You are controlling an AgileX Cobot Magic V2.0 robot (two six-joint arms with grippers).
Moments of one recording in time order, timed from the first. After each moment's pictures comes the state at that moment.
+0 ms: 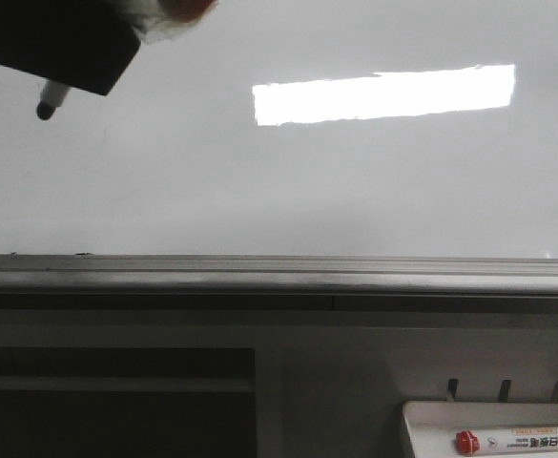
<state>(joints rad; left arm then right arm) -0.81 0.95 -0.76 -0.60 0.59 1.21 0.98 1.19 -1.08 0.32 0.65 -0.67</state>
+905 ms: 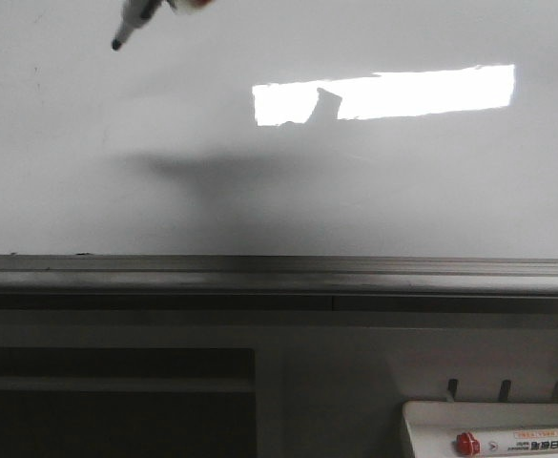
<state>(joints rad) -0.65 0.28 -0.70 -0.44 0.54 0.57 0.83 1.32 -1.08 0.26 0.33 -0.67</state>
